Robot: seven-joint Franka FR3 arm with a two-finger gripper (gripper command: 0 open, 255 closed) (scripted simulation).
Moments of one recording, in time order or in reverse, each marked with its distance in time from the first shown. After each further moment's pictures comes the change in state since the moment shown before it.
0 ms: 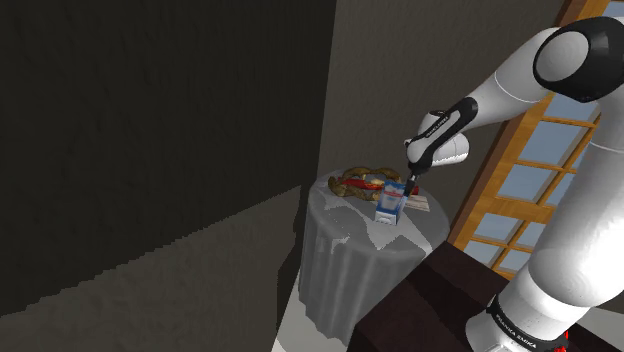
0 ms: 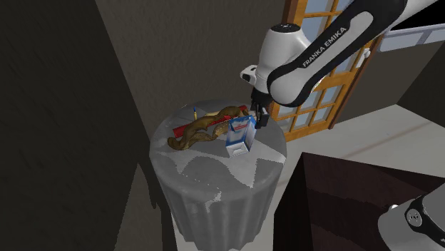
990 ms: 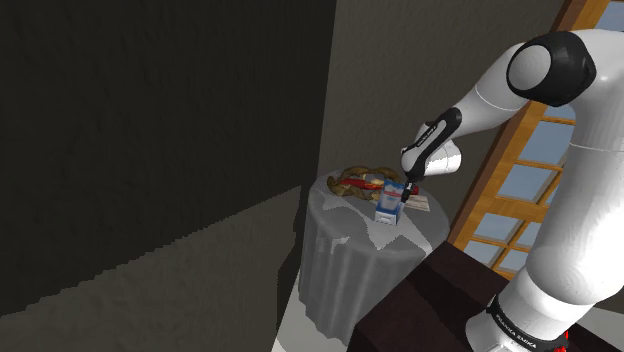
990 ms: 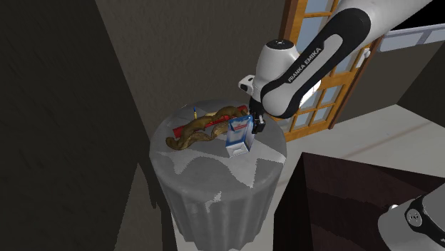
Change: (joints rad) arm -0.040 0.119 0.045 0.026 0.074 0.094 -0.055
